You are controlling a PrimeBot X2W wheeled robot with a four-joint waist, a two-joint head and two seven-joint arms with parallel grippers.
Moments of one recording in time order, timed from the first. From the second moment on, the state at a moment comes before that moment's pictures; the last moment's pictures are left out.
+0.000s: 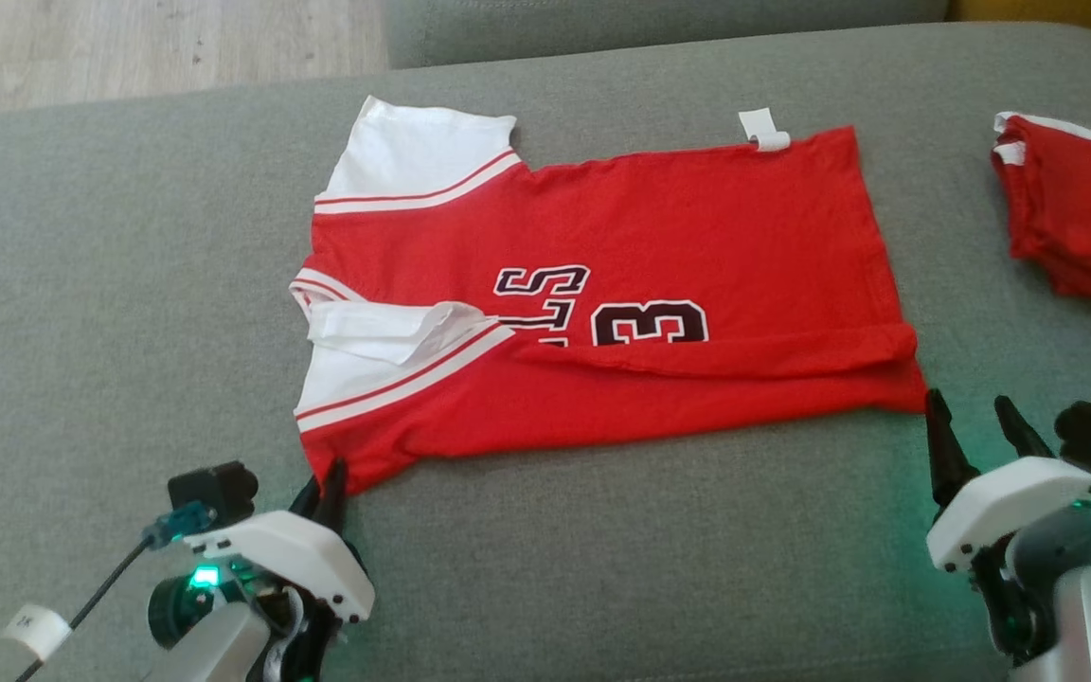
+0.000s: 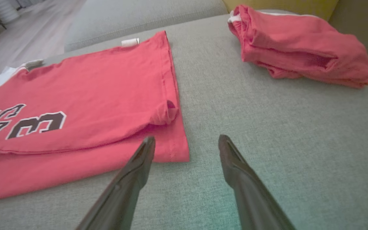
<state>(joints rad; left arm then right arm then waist) -0.28 0.32 -0.68 0.45 -1.00 0.16 0.02 -0.09 -0.04 -0.17 0.24 0.16 0.12 0.23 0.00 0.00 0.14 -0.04</state>
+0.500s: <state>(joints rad) -0.28 0.33 -0.68 0.40 -0.98 0.15 -0.01 -0.27 -0.04 -0.23 0.57 0.19 0.12 0.25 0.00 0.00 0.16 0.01</state>
